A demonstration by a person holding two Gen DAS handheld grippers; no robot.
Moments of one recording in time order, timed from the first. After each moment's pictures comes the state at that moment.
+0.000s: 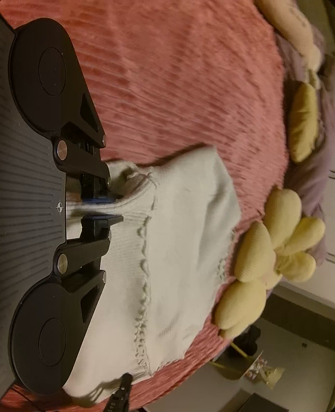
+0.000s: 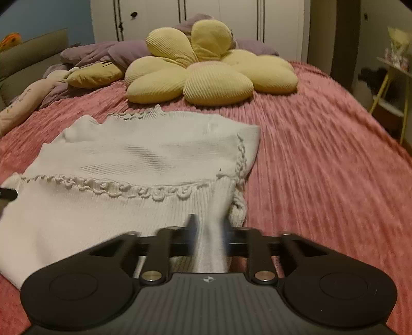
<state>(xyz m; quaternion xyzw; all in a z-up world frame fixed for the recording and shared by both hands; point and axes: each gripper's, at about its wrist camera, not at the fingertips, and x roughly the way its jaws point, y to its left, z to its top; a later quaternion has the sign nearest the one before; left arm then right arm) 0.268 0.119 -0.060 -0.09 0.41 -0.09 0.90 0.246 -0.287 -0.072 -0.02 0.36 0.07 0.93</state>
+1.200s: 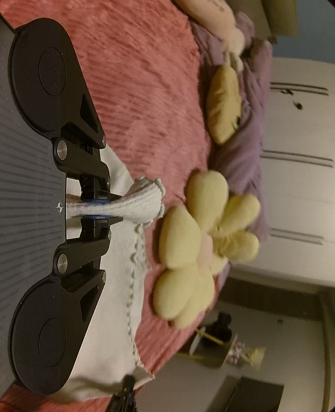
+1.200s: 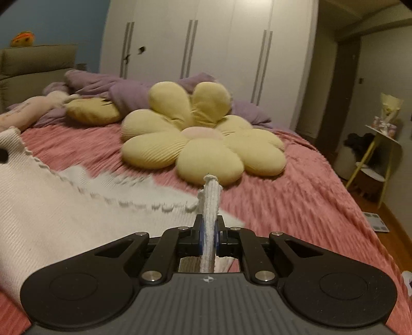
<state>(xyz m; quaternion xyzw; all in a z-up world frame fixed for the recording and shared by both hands) 0.338 0.103 0.000 -0.04 0.30 -0.09 0.95 0.293 -0.264 -0.011 -0.07 0.26 0.03 0.96</state>
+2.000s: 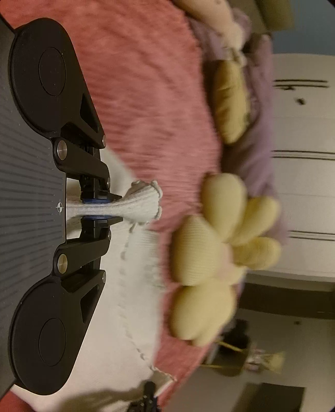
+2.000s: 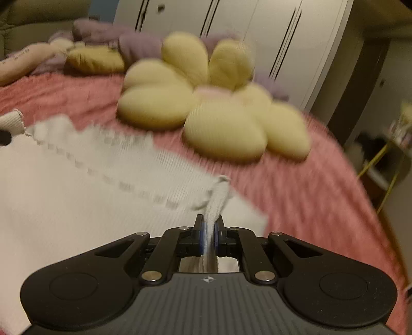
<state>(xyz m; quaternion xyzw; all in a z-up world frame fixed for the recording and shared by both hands) 0.366 0.098 -0.022 0.00 0.29 -0.09 0.95 0.341 -0.233 -0.045 -0.17 0.29 0.04 0.94</state>
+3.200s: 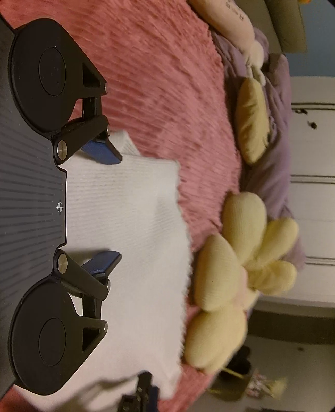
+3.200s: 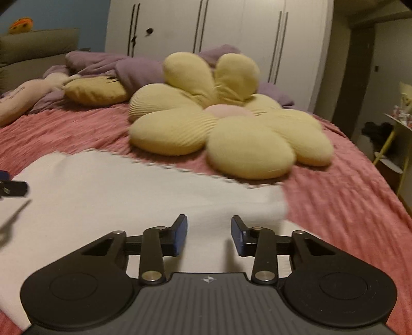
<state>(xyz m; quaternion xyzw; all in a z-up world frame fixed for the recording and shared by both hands) 0.374 0.073 -0.077 0.00 0.33 -0.01 0.94 0.370 -0.191 -0.073 -0.09 0.29 0.06 0.95</state>
